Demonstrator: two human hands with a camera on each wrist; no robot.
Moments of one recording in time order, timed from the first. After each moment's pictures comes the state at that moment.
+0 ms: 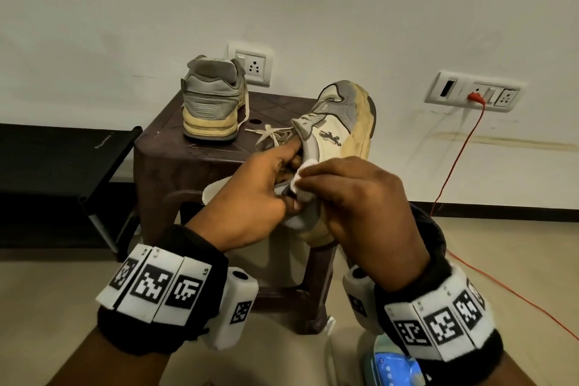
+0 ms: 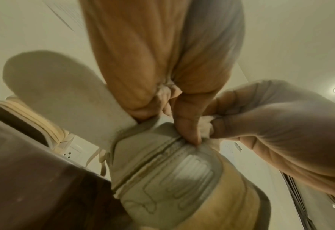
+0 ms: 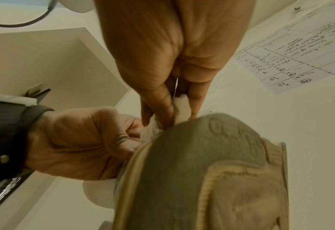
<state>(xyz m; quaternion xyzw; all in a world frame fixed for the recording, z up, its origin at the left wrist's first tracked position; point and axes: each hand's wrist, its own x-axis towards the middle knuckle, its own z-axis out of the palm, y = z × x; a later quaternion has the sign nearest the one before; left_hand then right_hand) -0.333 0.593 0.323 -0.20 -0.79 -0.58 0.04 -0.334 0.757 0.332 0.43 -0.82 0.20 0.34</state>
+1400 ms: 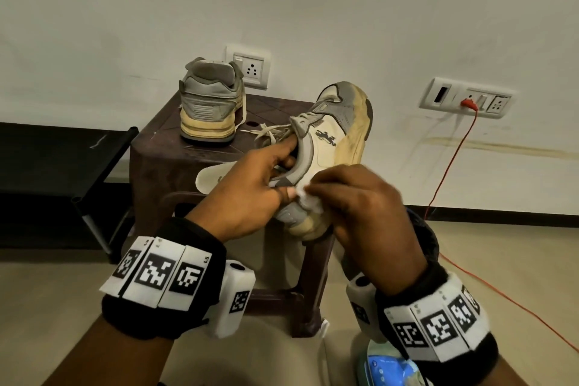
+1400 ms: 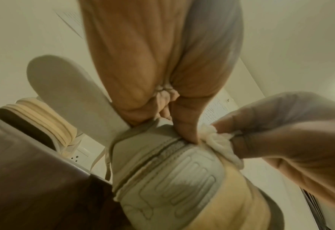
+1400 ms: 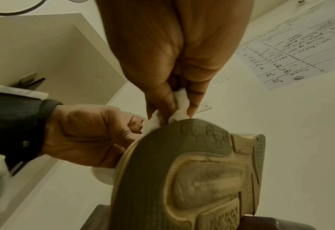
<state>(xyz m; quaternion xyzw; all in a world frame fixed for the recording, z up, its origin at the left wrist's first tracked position) -0.343 0.584 0.323 -0.21 -0.80 -0.56 0.07 -0.335 0.768 0.321 0.38 -0.85 0.17 0.33</state>
